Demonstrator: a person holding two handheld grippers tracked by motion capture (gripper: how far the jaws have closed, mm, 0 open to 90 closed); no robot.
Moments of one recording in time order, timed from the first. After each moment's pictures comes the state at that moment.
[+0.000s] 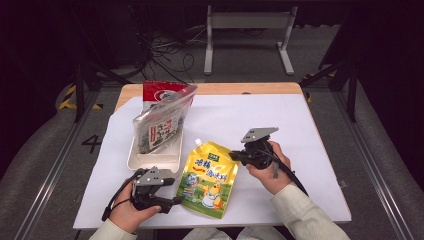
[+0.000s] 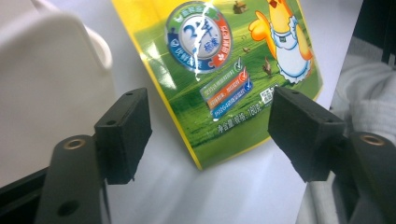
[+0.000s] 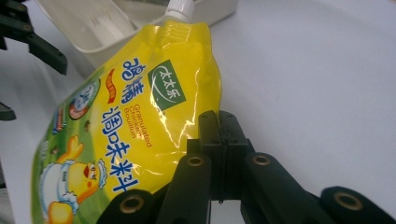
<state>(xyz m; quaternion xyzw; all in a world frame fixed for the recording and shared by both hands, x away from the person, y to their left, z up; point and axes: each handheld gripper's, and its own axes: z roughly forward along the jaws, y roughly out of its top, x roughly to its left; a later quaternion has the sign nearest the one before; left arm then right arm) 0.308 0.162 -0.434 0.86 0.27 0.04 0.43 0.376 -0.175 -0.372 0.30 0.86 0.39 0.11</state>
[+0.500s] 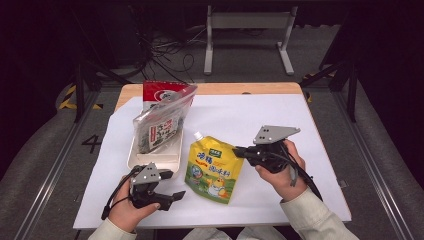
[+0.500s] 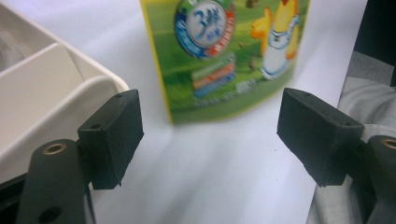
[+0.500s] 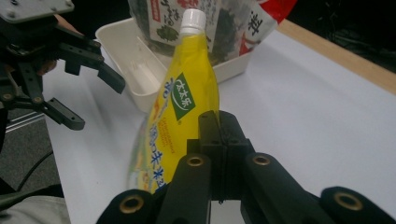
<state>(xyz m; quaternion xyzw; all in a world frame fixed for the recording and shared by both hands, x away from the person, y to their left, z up) 0.308 0.161 -0.423 0.85 0.27 0.07 0.45 0.337 -0.183 -0.316 0.25 0.84 0.45 0.15</state>
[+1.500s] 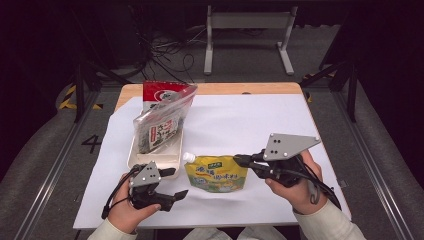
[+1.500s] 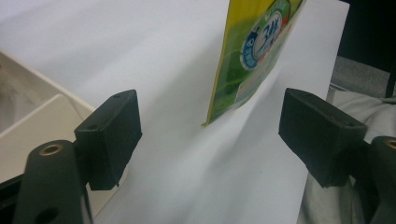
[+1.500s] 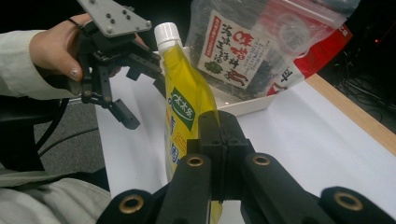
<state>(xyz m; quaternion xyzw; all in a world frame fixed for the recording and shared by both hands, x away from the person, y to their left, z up) 0.302 0.156 -0.405 0.84 0.23 0.09 0.48 0.290 -0.184 -0.271 0.15 0.85 0.47 0.17</state>
